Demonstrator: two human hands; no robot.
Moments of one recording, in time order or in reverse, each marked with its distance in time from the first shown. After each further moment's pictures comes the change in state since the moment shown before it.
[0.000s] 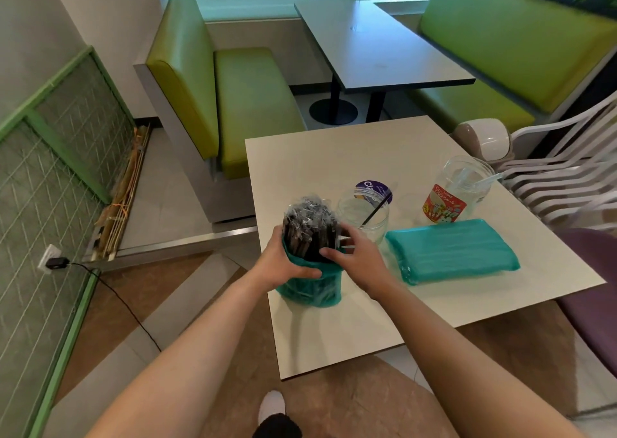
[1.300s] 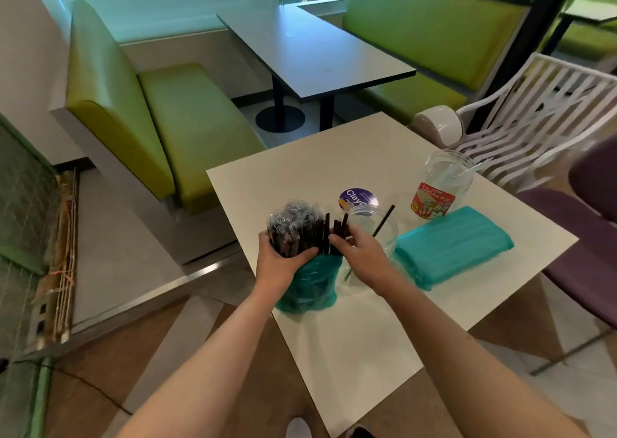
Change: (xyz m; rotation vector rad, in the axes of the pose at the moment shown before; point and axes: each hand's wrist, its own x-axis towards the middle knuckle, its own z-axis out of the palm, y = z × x) left_hand 0.080 0.009 -0.035 -0.191 0.150 0.070; right_hand 0.063 -0.024 0.031 0.008 0.229 0.108
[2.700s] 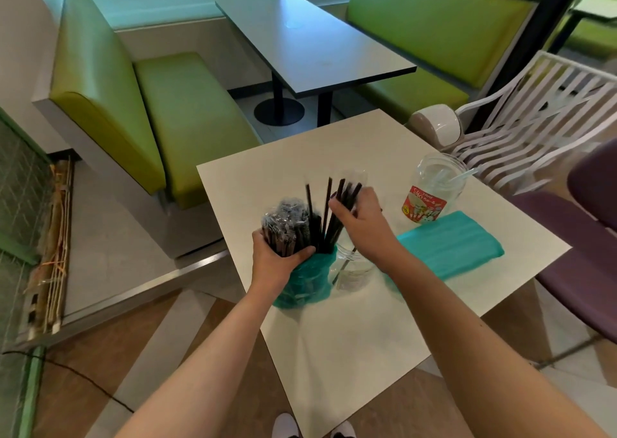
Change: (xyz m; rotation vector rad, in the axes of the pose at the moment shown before) left_hand 0.006 0.011 0.030 0.028 0.018 -0.025; right_hand 0.023 -0.045 -0.049 -0.140 0.068 -0.145
